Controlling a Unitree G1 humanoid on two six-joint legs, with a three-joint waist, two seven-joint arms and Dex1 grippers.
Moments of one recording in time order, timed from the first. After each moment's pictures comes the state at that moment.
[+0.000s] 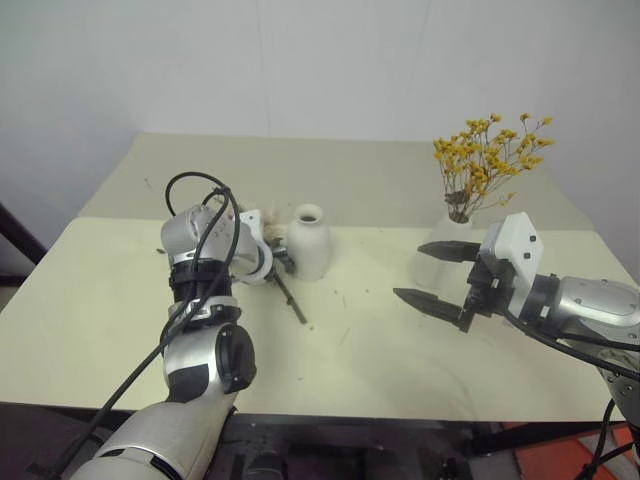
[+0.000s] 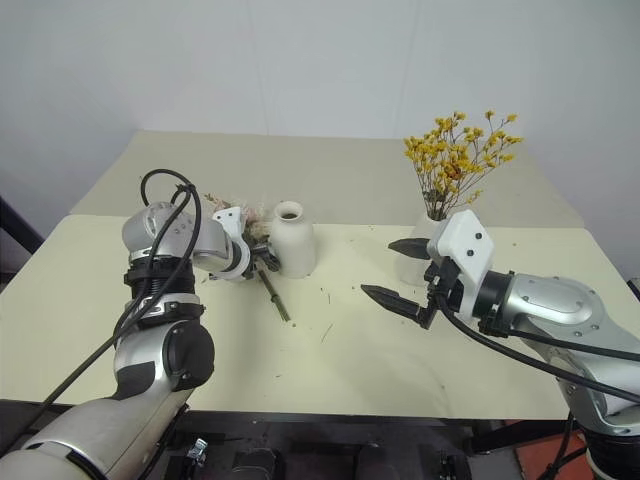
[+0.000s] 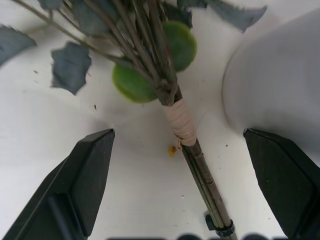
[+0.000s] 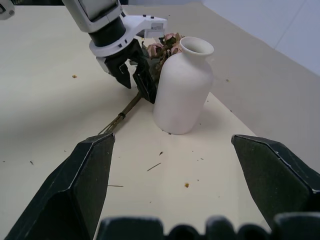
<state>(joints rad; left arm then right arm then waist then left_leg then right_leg) -1.17 0.11 0.52 0.51 -0.31 1.55 0.34 -0.30 -0.88 -0.17 -0.62 0.69 0.69 0.70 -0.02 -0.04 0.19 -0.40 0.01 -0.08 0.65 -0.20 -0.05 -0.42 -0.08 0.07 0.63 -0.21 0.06</state>
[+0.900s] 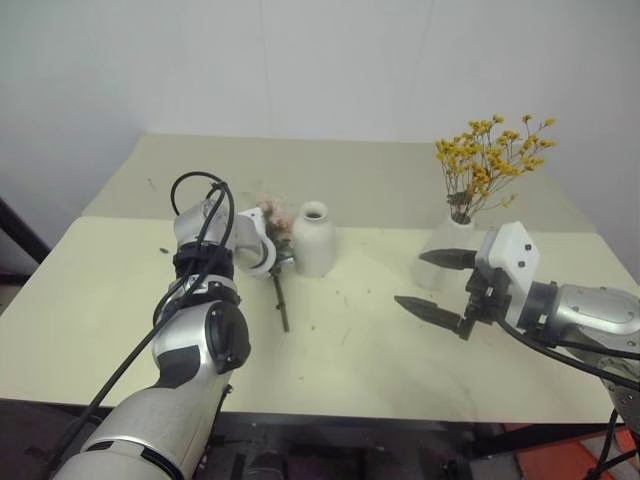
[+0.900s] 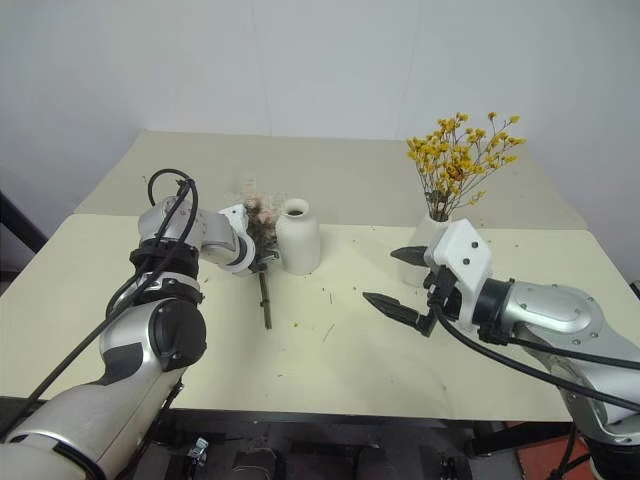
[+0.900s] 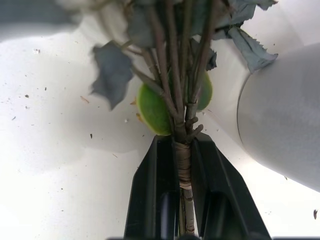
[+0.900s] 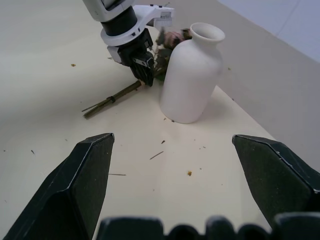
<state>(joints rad) -1.28 0.16 0.56 0.84 -0.28 1.33 0.32 -0.27 -0.89 -0.17 -0.64 0.66 0.71 0.68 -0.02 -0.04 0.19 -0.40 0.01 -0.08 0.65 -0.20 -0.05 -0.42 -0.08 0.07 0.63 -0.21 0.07</state>
